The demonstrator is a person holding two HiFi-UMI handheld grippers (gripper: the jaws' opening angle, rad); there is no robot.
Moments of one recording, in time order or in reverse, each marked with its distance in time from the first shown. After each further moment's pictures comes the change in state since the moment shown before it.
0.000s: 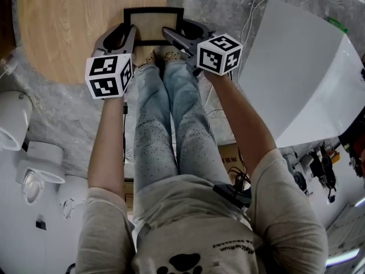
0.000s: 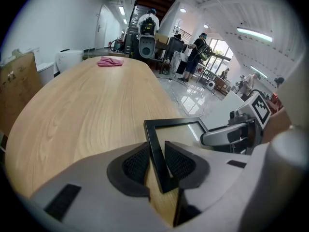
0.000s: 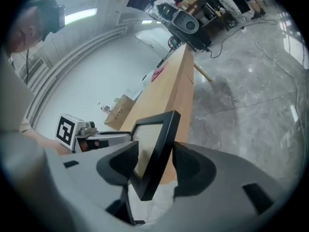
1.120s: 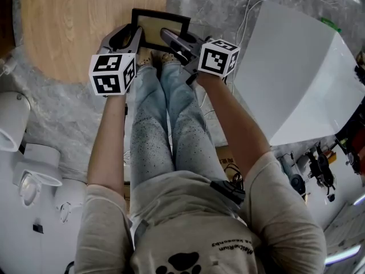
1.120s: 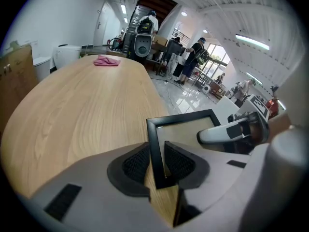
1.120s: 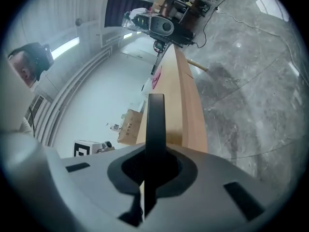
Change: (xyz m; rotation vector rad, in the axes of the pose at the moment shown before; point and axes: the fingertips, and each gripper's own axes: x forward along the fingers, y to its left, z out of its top) left arm -0.007 -0.020 0.003 -0.026 -0.011 -0.074; right arm -0.011 0.045 0.012 0.278 -0.093 0.145
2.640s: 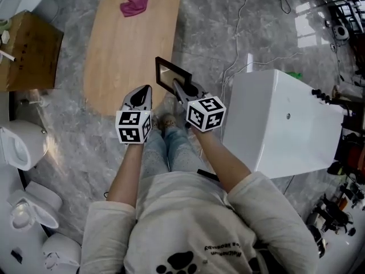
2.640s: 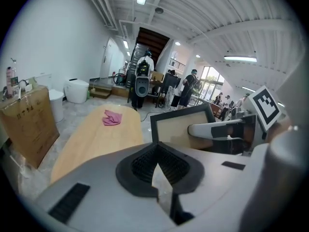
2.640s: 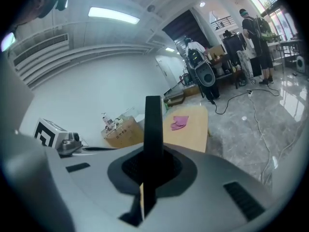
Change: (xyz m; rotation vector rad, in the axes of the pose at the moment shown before) left arm -0.221 -0.099 0.137 0.033 -0.339 0.062; right arm -0.098 0.237 0.086 -0.605 -0.186 -0.276
